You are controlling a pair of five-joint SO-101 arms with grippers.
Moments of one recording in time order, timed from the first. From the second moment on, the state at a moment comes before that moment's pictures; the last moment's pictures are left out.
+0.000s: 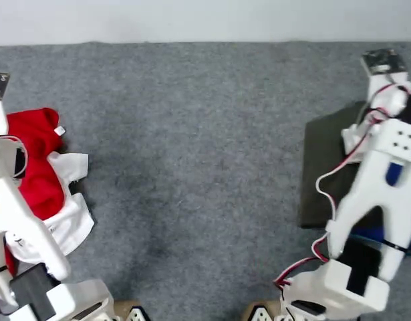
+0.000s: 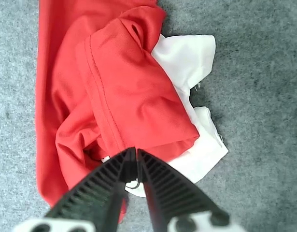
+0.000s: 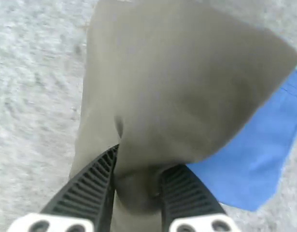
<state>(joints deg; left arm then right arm) -37.5 -7.3 -6.2 99.3 -24.0 21.9 0.6 -20.5 100.5 27.0</state>
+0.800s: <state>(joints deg) -37.5 -7.3 -6.2 99.3 -24.0 37.7 11.0 -20.5 86.2 34.9</state>
